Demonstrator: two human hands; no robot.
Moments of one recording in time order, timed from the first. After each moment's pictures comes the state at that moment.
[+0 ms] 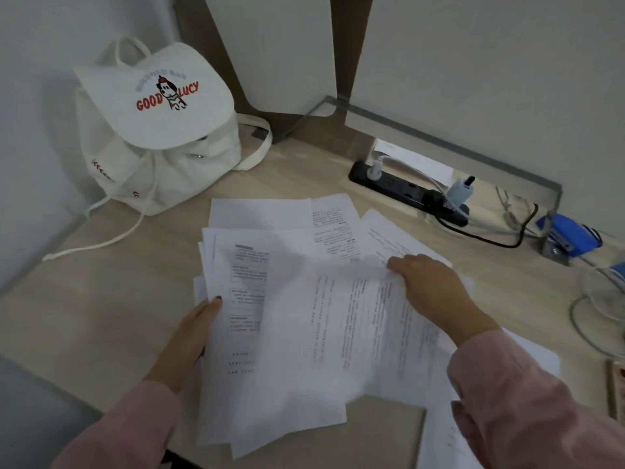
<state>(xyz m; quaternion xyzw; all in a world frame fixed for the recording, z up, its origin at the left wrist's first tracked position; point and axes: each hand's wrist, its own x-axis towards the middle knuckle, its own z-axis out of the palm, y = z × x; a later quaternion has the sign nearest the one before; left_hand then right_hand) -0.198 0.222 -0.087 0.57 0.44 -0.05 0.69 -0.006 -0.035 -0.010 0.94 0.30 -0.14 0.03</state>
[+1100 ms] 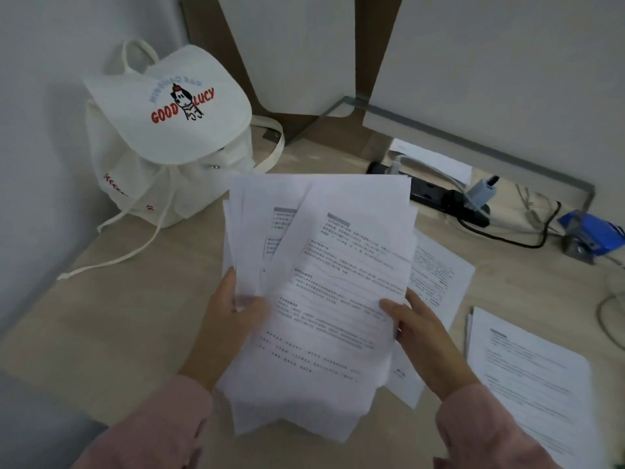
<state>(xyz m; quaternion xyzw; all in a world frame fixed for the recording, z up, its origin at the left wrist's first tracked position) -0.164 0.225 -0.027 0.72 0.27 0.07 0.64 -0.071 -0.002 -0.027 0.68 -0.06 -0.34 -0.64</state>
